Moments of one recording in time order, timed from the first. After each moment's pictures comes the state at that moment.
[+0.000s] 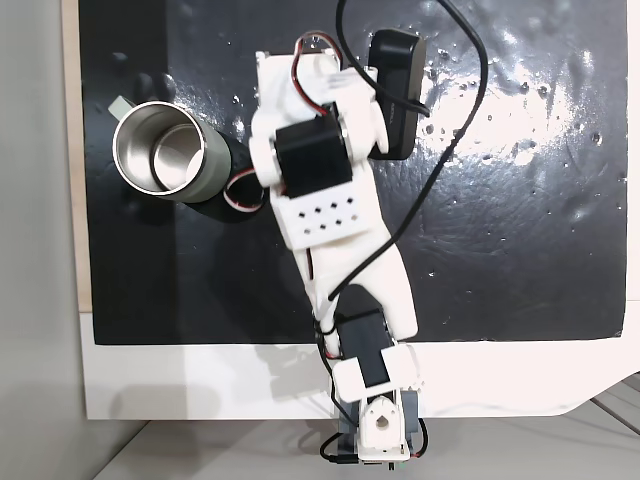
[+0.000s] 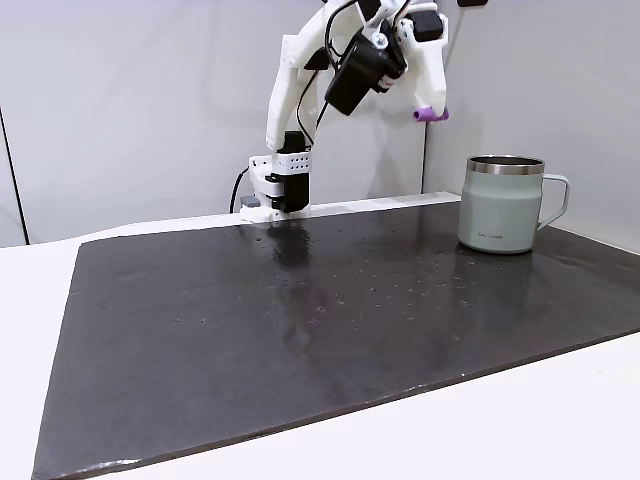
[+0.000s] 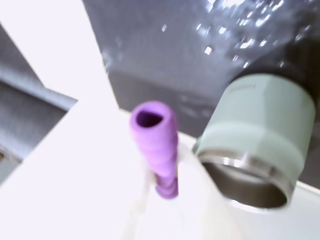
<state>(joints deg) -20.5 75.3 36.9 92.5 12.7</state>
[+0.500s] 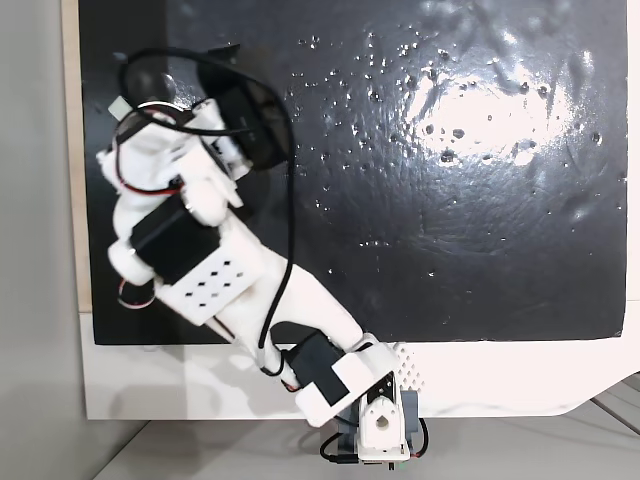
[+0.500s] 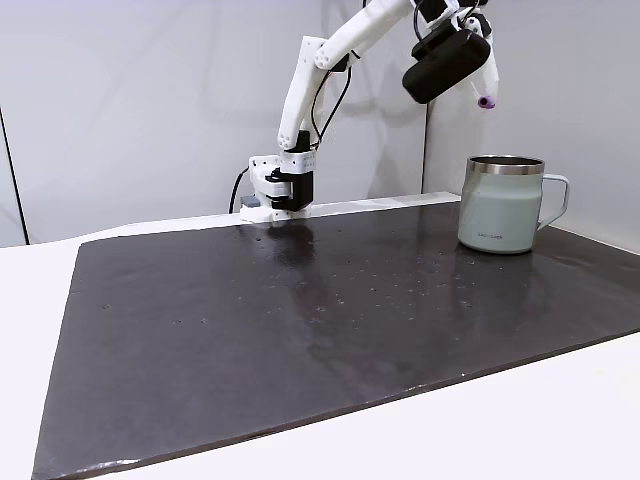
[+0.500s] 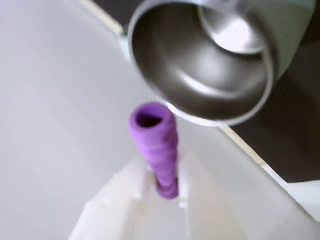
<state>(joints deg) -43.8 71.8 31.7 91.4 3.4</state>
